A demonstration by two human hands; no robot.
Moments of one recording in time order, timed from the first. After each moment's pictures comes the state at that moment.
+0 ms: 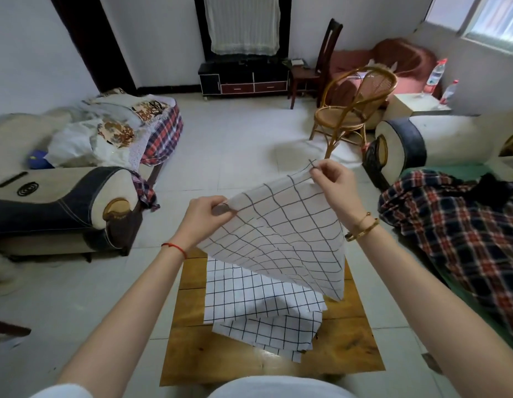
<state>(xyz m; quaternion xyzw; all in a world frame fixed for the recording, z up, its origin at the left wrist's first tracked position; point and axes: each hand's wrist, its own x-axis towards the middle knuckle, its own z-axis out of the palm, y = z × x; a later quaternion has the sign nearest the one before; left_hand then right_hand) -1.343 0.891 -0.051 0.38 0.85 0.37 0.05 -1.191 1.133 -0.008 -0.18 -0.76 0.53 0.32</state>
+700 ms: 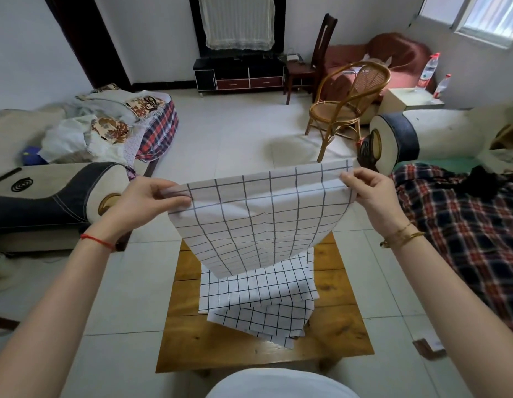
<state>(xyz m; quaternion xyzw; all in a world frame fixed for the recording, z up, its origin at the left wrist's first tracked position) -1.330 0.818 0.021 0.40 0.82 0.39 0.13 -1.106 1.171 -0.014 -0.20 -0.70 0.63 0.27</state>
